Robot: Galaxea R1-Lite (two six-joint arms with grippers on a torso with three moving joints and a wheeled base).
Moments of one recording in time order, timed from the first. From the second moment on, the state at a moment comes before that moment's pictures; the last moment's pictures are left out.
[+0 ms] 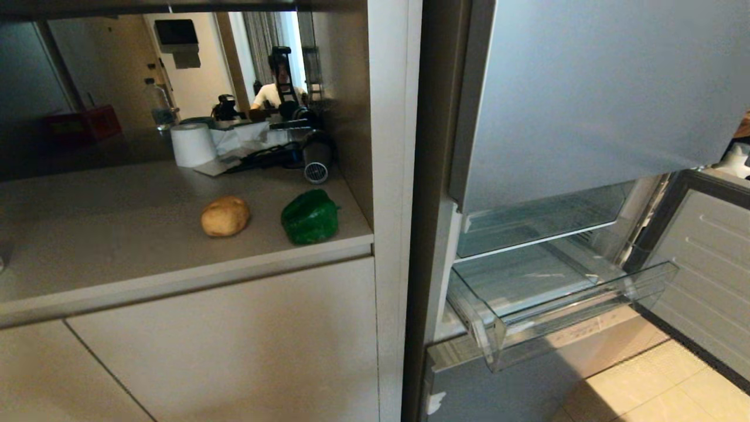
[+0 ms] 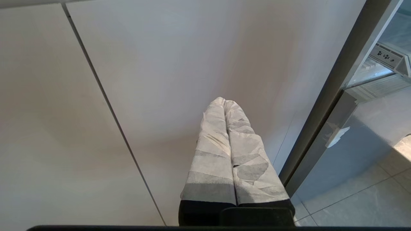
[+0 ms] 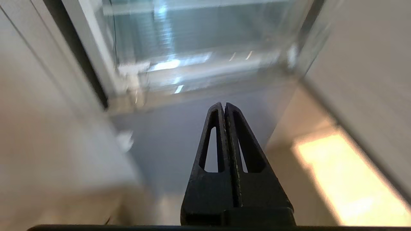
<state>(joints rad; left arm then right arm) 0.00 0.00 -0.06 0.14 0.01 0.00 -0.01 0.43 -0.40 0.19 0.00 -0.01</state>
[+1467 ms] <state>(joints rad) 0.00 0.00 -0.06 0.14 0.01 0.00 -0.08 1.84 -0.73 -0.48 0.02 0.04</state>
